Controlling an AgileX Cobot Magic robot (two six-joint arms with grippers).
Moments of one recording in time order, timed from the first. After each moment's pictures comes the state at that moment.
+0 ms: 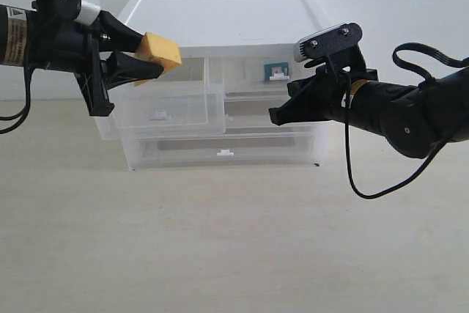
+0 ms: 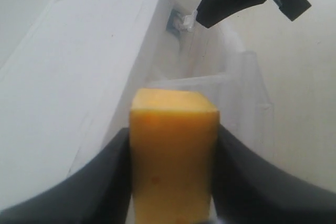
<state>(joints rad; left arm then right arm) -0.13 1.69 -1.19 1.76 -0.77 -0.83 0.36 1.88 -1.00 -0.21 -0.48 0.05</state>
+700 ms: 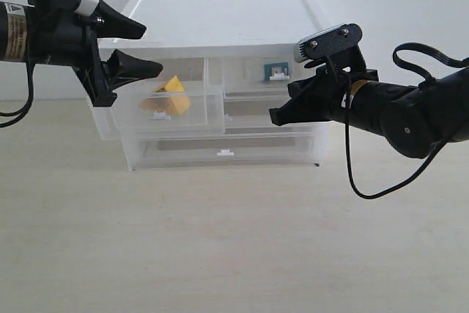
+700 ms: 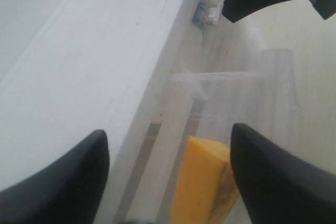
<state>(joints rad) -0.13 1.69 -1.19 1.71 -0.71 -0.85 0.36 1.88 -1.00 -0.20 -0.48 0.04</state>
